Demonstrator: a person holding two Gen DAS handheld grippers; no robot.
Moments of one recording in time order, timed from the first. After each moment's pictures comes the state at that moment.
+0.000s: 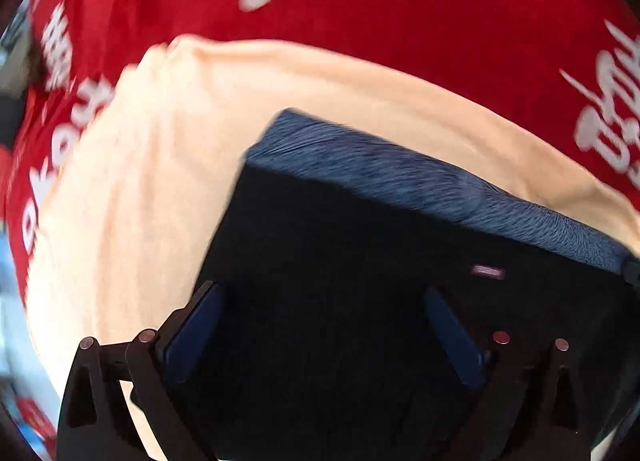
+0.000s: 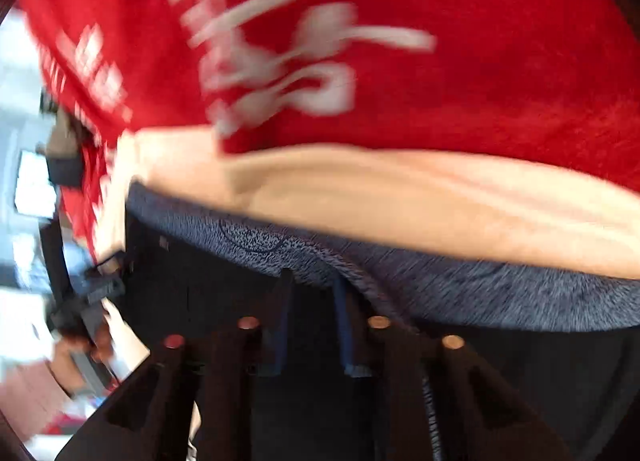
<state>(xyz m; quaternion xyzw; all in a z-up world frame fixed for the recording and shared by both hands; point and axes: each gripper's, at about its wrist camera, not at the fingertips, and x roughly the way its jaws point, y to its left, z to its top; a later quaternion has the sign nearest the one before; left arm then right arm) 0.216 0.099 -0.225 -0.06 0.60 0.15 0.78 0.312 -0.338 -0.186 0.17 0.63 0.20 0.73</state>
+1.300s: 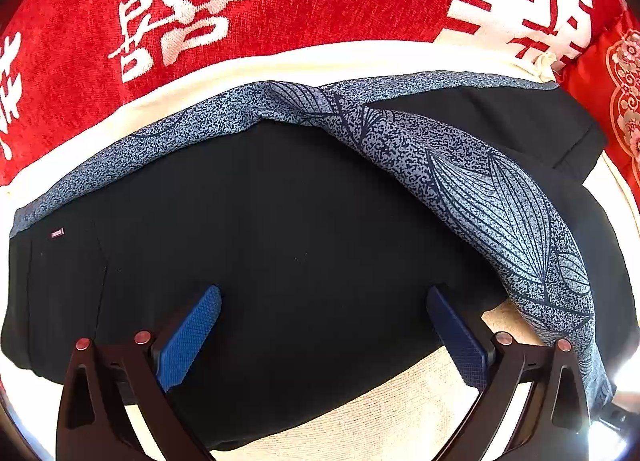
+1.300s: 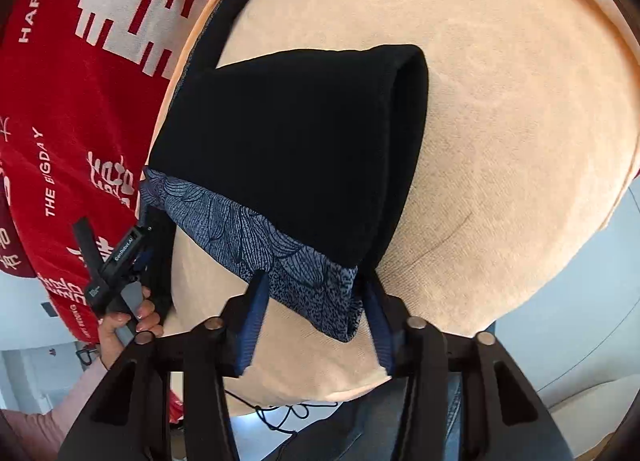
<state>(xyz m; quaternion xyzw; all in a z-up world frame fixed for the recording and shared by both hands) 0.160 -0.195 -0.229 0.08 0.60 -0.13 0.79 -0.124 -0.577 -0.172 0.52 0.51 -0.05 0.68</state>
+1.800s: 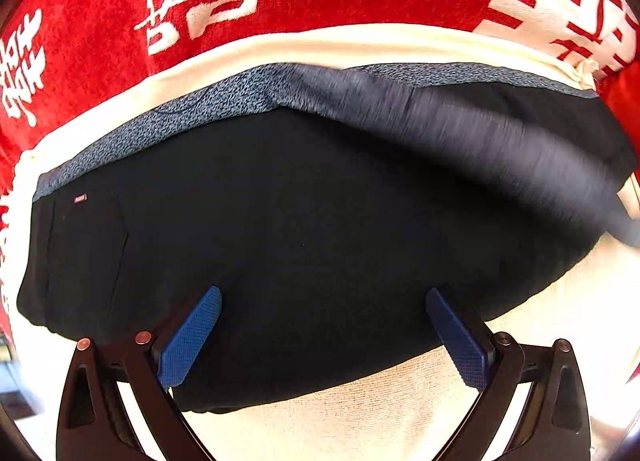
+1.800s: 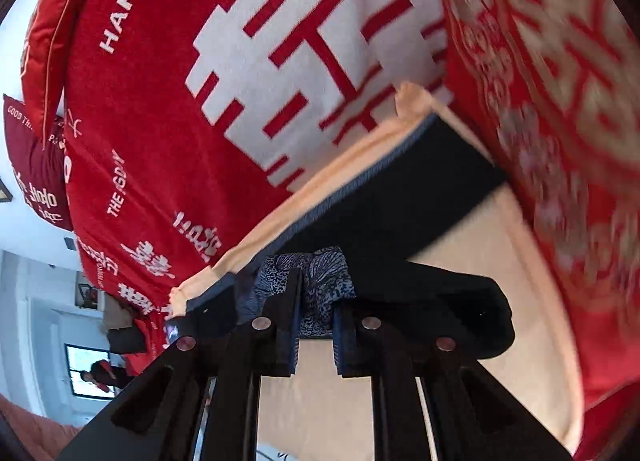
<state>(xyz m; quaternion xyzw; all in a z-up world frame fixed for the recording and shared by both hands) 0.171 -0.207 -0.221 0.07 0.65 -0.05 0.76 0.120 -0.721 -0.017 0.35 0.48 0.04 0.80</state>
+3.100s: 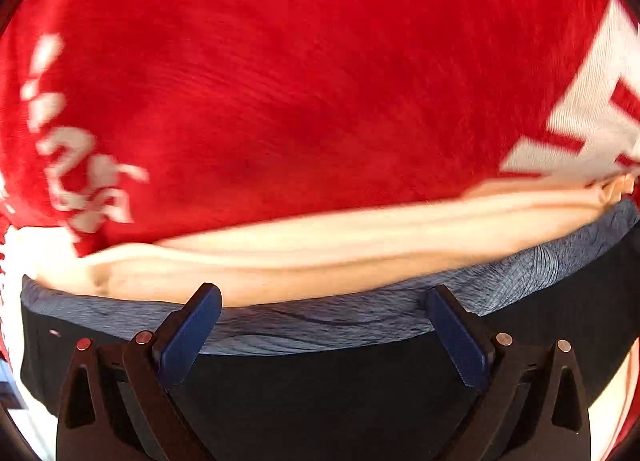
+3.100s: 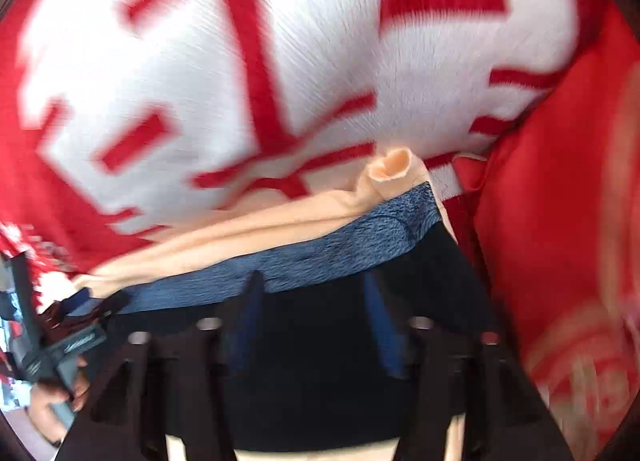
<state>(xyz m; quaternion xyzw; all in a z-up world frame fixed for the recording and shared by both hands) 0.350 -0.339 -0.224 0.06 0.61 -0.03 0.79 0.254 -0.718 -0.151 0.16 0.61 -0.08 0.78</state>
